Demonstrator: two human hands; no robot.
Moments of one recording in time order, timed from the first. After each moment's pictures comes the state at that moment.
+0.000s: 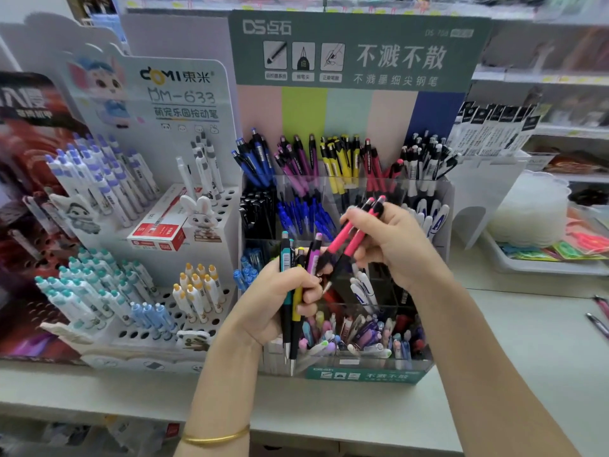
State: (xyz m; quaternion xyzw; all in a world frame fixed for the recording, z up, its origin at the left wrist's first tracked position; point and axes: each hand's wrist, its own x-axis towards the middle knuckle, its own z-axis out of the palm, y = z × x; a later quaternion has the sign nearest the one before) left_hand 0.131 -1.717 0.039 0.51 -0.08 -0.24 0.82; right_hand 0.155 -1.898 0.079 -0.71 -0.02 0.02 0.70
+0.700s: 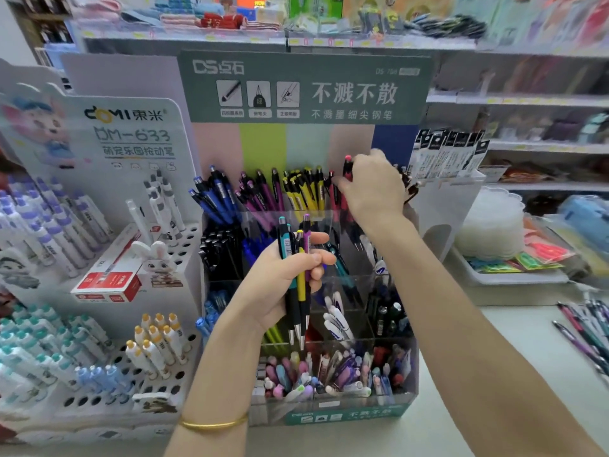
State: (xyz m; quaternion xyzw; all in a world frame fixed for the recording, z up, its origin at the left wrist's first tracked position) left_hand 0.185 -1.761 0.074 0.56 -0.12 -0.18 0.80; right_hand 0.243 -1.911 0.138 -0.94 0.08 -0.29 0.14
